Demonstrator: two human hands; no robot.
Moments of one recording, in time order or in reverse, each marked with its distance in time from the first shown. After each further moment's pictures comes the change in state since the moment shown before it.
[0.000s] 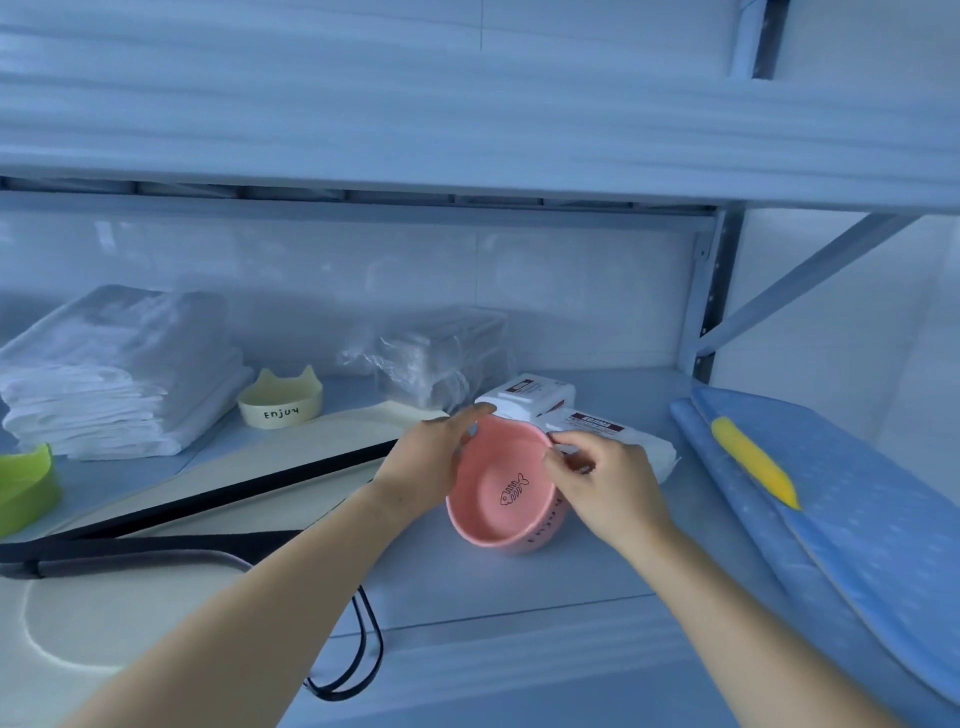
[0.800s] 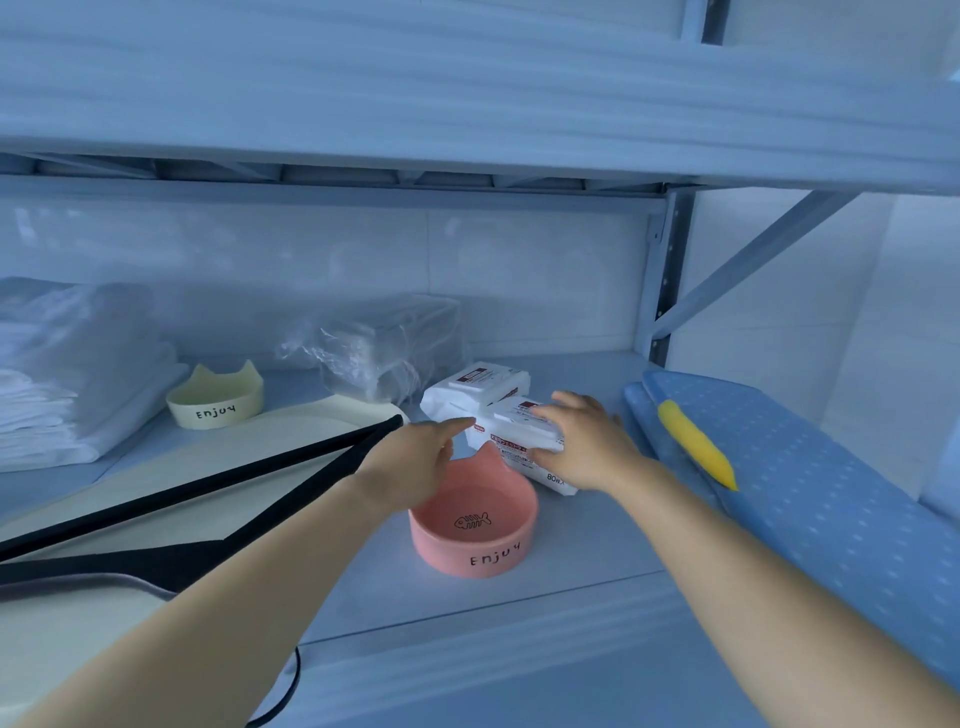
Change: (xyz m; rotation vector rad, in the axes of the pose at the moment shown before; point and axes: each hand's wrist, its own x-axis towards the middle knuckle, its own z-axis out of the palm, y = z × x) left_hand 0.026 0.020 0.035 0.108 -0.149 0.013; right_hand 0.056 0.059 -0.025 -0.541 -0.365 0.033
